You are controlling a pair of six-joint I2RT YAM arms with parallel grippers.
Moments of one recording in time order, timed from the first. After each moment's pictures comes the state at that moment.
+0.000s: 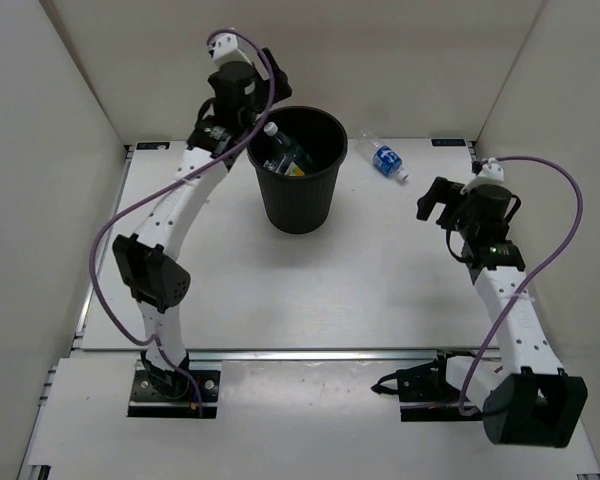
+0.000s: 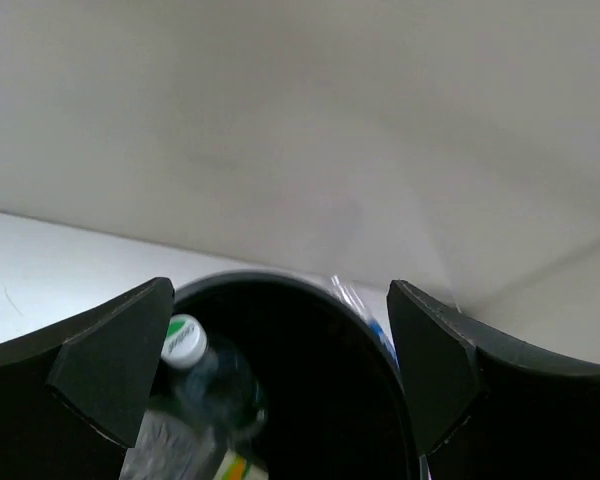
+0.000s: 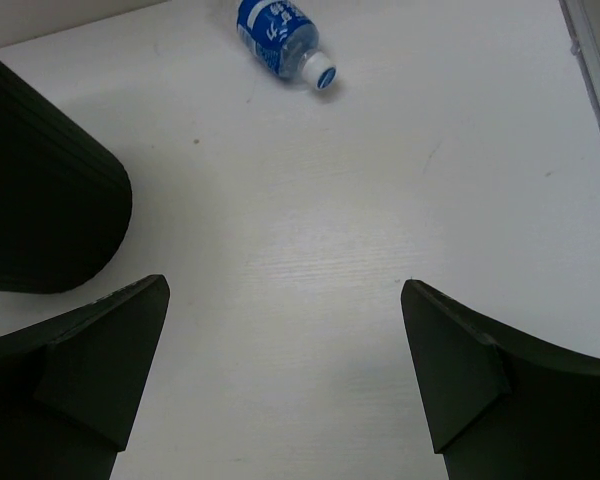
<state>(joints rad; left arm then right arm) -0.48 1.94 2.13 -0.25 -0.44 -0.50 -0.03 0.99 0.84 -0.22 -0.05 0.23</state>
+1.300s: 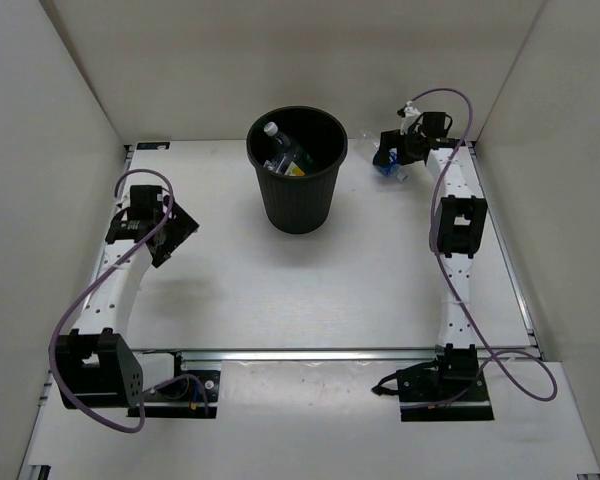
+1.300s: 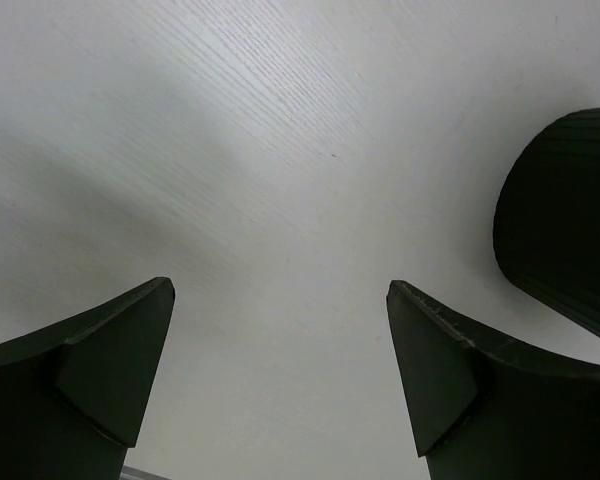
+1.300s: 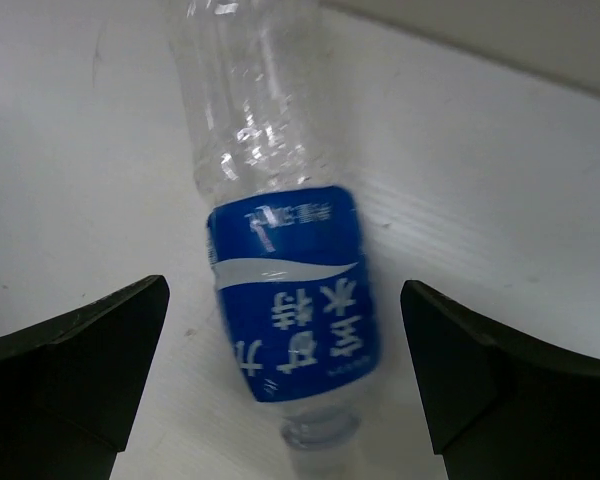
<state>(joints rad) 0.01 1.22 1.01 -0.71 -0.12 -0.74 -0.06 2.70 2.55 -0.52 -0.56 -0.15</state>
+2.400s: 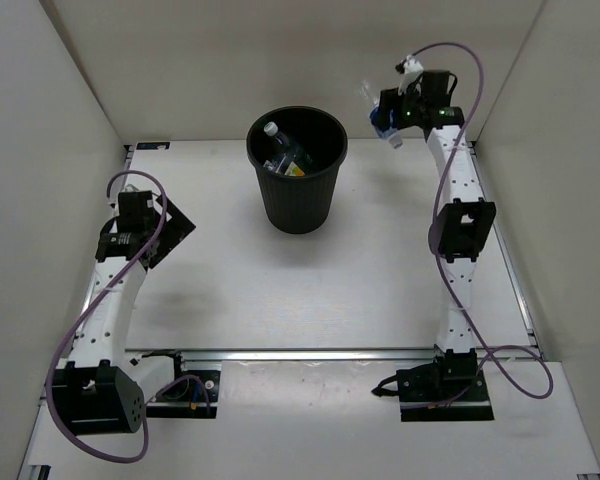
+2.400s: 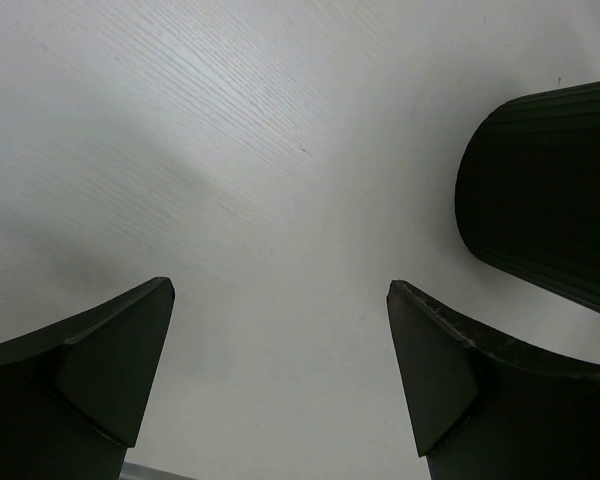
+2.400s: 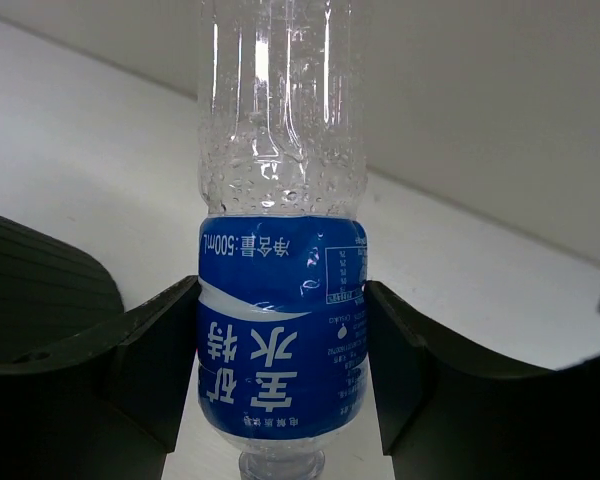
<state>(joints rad) 0.05 1.09 0.99 -0.71 -0.06 -0.69 0.05 2.51 2.62 -0.64 -0.42 -0.12</state>
